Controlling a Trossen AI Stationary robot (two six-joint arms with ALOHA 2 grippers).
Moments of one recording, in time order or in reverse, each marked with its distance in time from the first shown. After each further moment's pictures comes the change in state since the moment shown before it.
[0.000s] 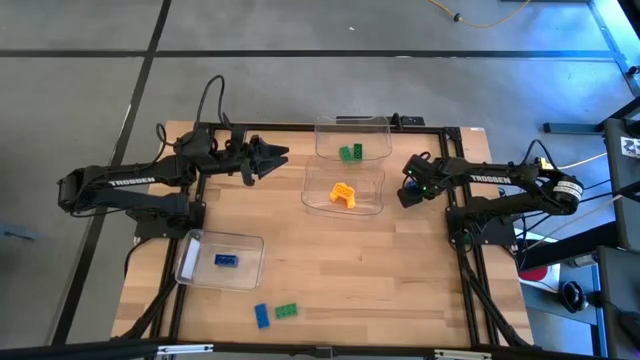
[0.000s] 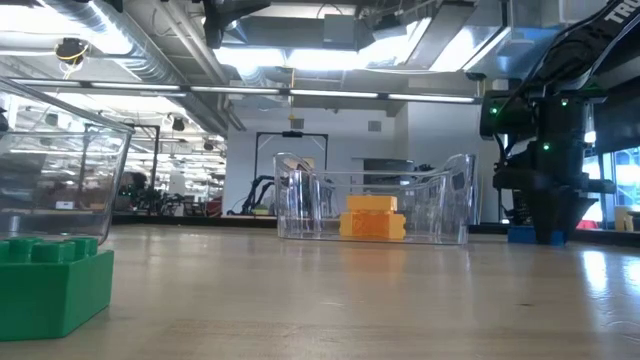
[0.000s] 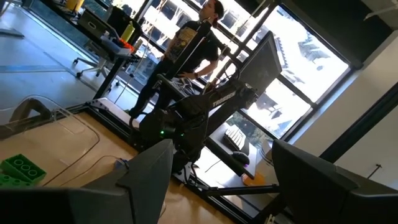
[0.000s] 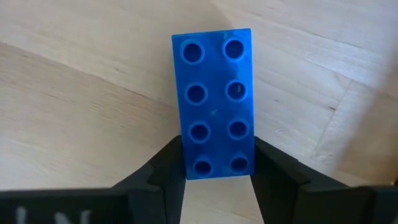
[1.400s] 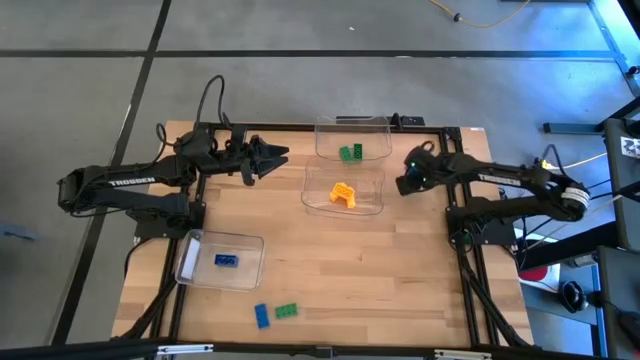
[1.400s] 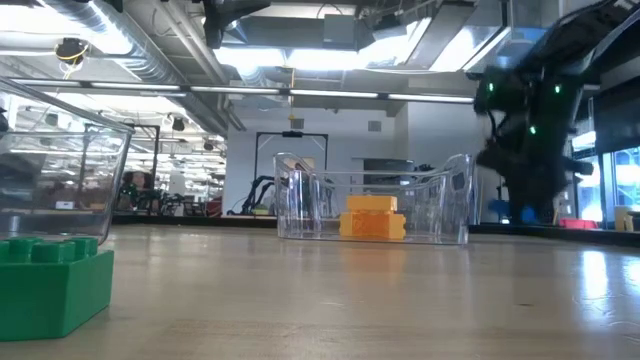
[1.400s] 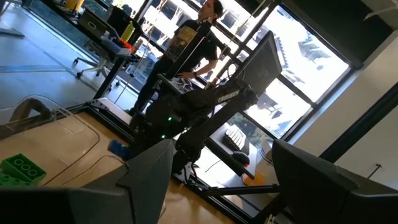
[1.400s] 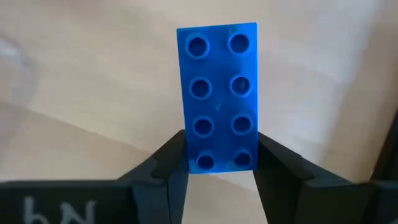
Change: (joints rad) left arm 0.000 0.000 0.000 0.000 0.000 0.000; right arm -0.003 -0.095 0.066 0.007 0.135 -0.007
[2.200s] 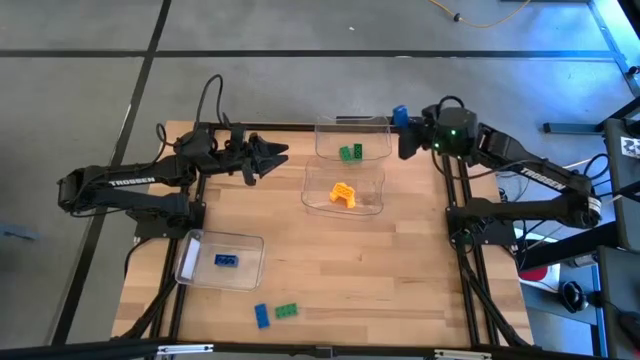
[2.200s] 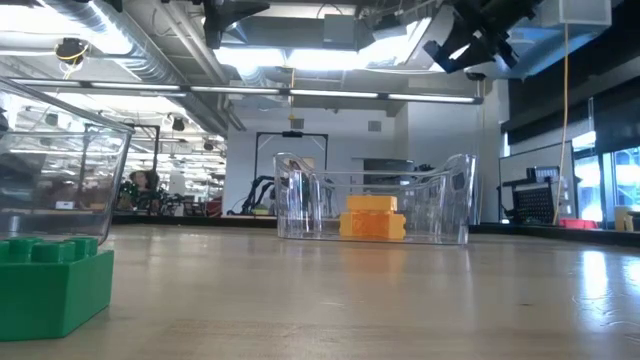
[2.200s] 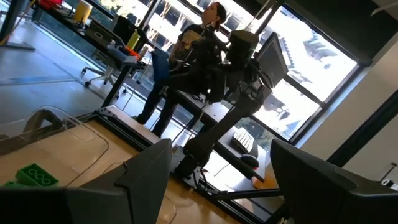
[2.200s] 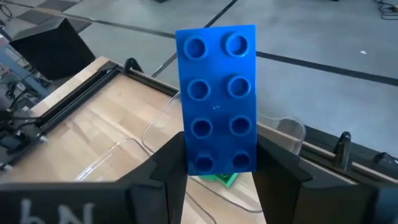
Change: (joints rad) left arm 0.000 0.000 0.000 0.000 -0.030 0.053; right arm 0.115 -0.183 0.513 0.093 0.065 -0.198
